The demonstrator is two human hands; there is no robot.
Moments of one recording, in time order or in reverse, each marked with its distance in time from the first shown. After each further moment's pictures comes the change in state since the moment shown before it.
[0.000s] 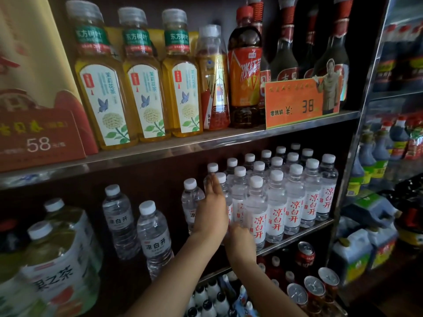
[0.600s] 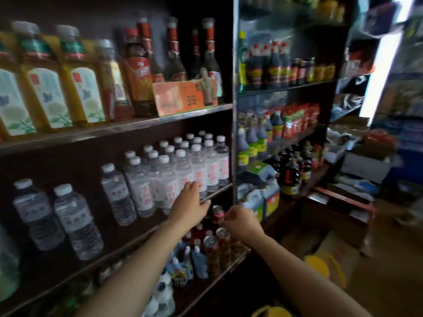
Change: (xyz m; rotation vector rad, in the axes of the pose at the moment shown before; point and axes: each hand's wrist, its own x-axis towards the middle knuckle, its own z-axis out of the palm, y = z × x) left_hand -0.107 0.138 -0.020 -0.207 -0.437 0.238; right_hand -0.148 0.136 -0.200 0.082 0.017 0.155
